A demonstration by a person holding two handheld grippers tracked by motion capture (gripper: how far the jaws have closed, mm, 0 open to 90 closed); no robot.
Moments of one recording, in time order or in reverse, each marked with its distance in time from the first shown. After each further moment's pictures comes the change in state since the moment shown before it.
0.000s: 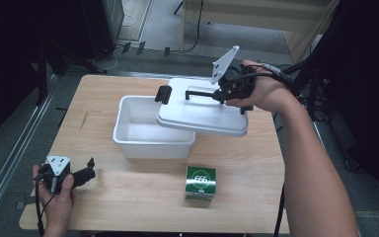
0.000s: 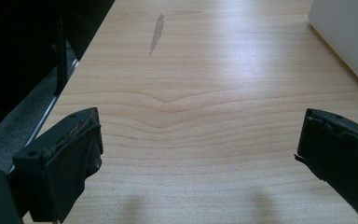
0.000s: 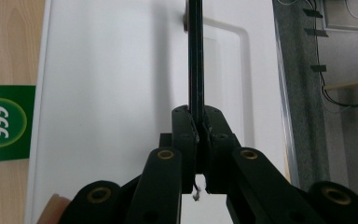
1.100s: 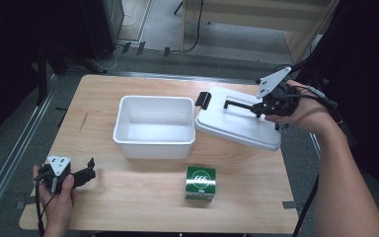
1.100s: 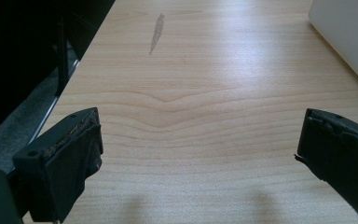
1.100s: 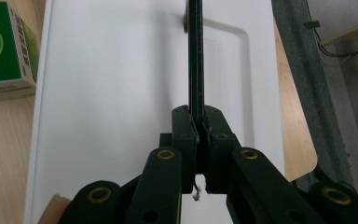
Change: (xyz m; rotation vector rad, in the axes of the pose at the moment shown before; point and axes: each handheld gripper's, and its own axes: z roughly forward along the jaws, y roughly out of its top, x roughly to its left) left arm -0.001 0.000 0.000 0.000 0.004 0.008; right arm 0.012 -0.111 -0.014 0.016 -0.049 0.157
